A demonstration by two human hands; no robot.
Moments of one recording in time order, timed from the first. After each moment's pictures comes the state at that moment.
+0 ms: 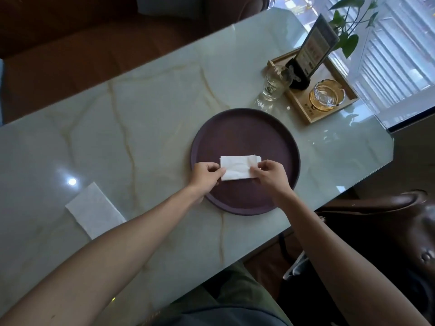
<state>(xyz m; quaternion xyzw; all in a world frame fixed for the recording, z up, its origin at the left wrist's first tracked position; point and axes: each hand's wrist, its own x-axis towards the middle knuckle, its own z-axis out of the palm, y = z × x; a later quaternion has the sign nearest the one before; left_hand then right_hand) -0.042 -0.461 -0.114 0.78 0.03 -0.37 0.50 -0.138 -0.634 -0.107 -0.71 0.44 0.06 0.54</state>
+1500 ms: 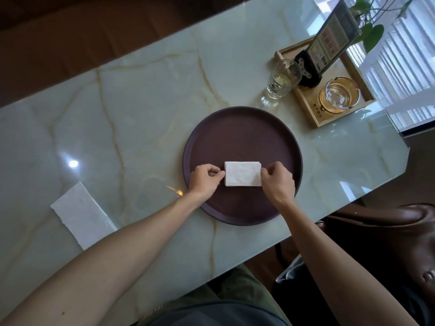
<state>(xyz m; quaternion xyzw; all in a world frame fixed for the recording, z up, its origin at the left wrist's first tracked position) -0.034 -0.487 -0.163 0.85 0.04 -0.33 0.42 -0.127 -0.670 -0.143 -0.81 0.47 0.11 0.32</state>
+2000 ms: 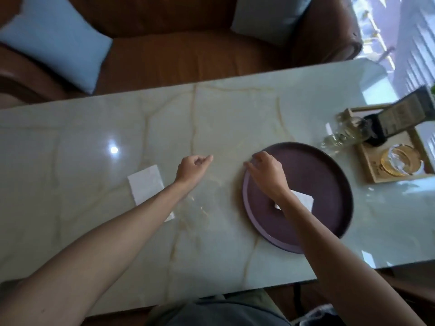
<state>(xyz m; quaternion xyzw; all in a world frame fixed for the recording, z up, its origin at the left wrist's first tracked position) 0.034 -0.309 -0.084 0.84 0.18 -0.19 0.47 -0.004 -0.528 -0.066 -0.90 0.18 0.14 0.38</state>
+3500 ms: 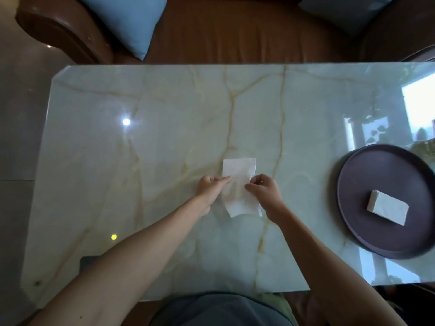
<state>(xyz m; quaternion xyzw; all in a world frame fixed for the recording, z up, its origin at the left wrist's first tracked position) -0.014 -0.057 -0.146 0.67 0.33 -0.30 0.59 -0.030 -0.230 -0.122 -0.73 0.32 0.24 0.56</state>
